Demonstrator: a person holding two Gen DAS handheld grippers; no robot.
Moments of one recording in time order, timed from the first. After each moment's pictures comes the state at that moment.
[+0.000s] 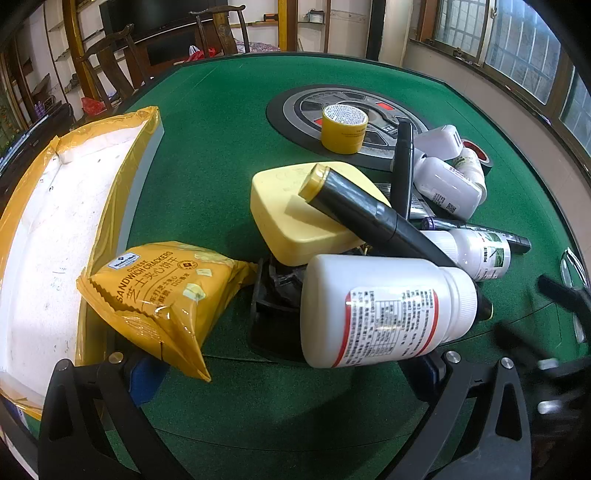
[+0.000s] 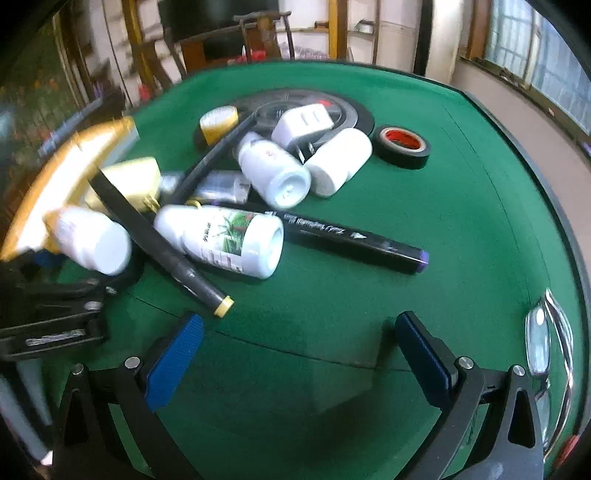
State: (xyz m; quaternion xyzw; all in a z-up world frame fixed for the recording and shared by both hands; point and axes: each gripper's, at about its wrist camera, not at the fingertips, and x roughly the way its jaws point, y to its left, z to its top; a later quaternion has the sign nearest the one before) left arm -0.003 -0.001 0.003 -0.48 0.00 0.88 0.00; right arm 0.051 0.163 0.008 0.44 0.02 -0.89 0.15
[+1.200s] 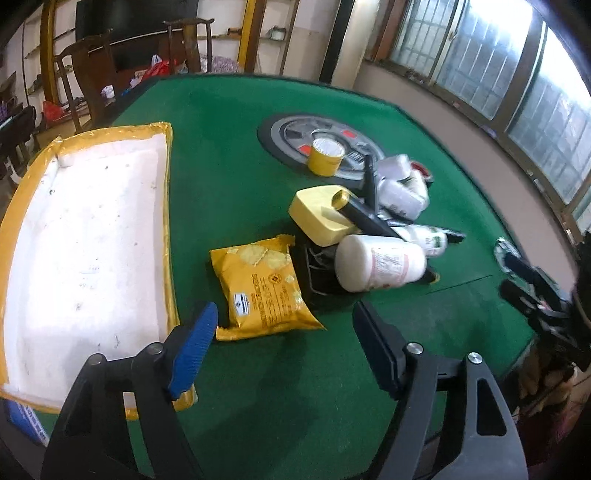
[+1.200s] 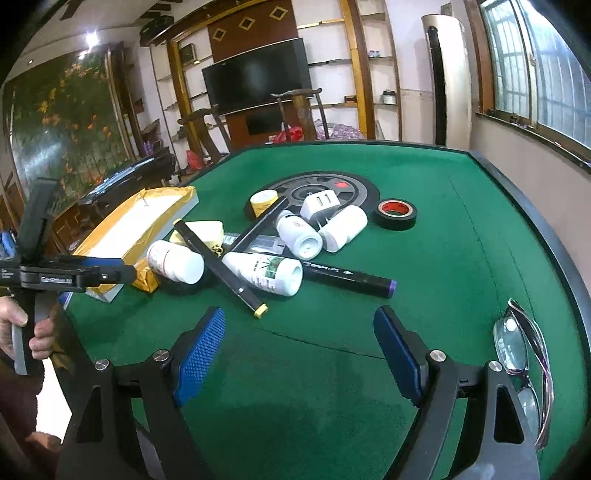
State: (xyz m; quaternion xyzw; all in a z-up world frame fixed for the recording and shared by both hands) left arm 0.038 -0.063 0.039 -0.46 -0.04 0.88 0.11; right arm 0.112 0.199 0.035 0.33 -0.01 -0.92 0.22
